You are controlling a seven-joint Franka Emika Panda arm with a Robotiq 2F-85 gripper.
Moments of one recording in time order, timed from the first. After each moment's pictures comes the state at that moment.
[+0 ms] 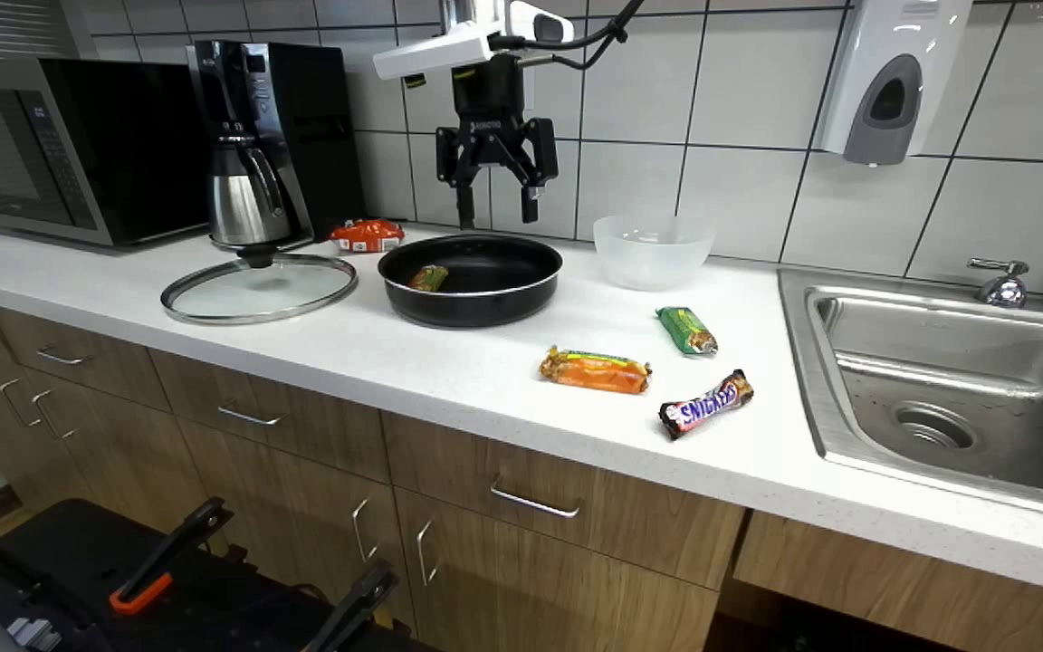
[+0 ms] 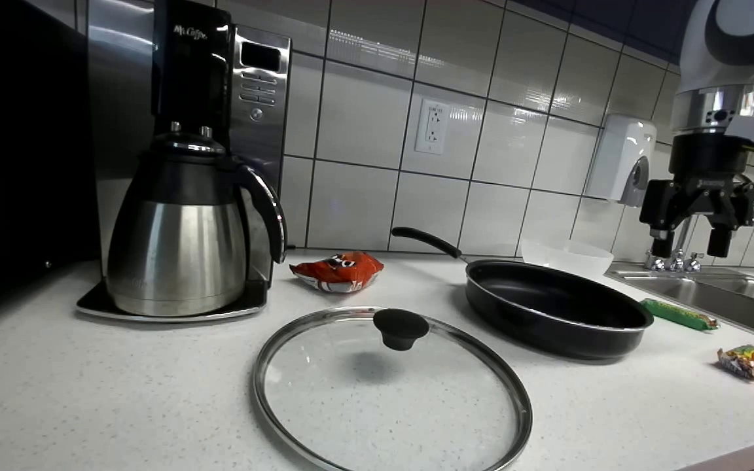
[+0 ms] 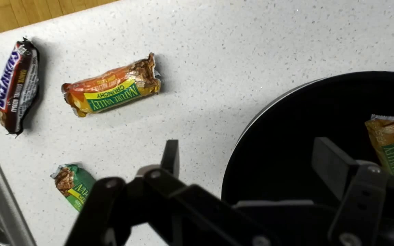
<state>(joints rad) -0.05 0.03 -0.11 -2.13 -0.13 2.09 0.08</state>
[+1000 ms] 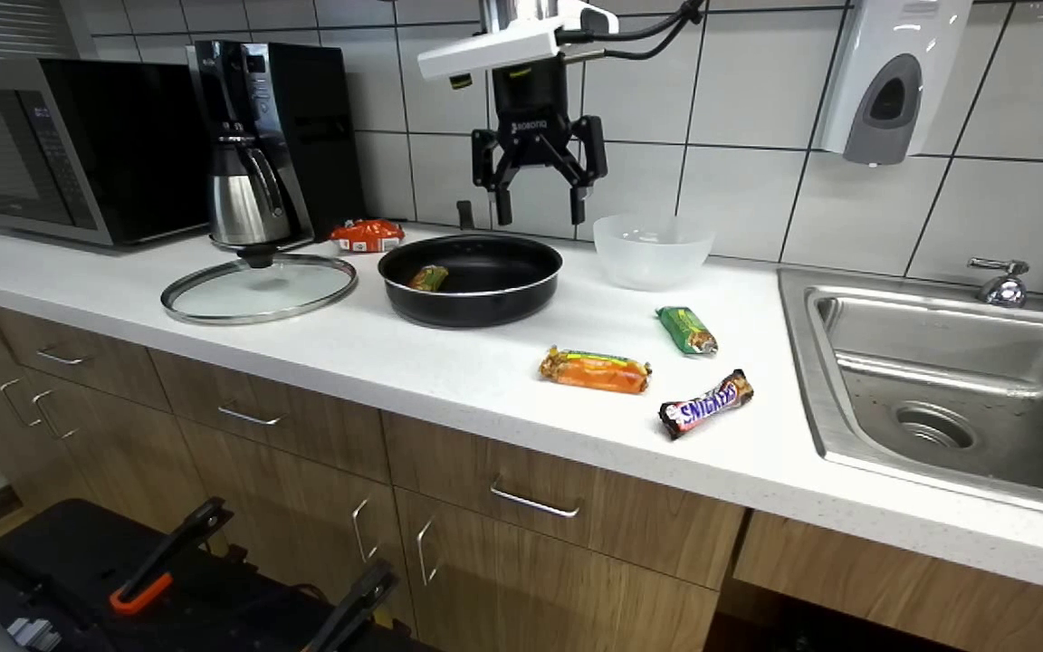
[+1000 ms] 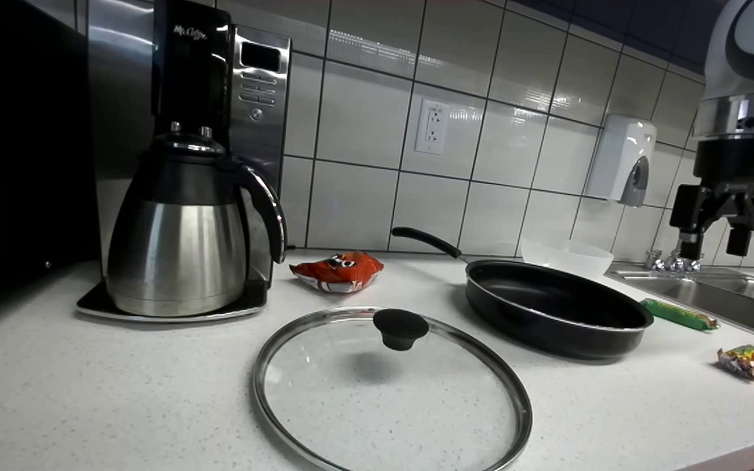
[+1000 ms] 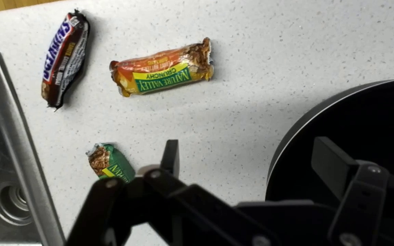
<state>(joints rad) -0.10 0.03 -0.15 -2.13 -0.17 2.13 -0.08</state>
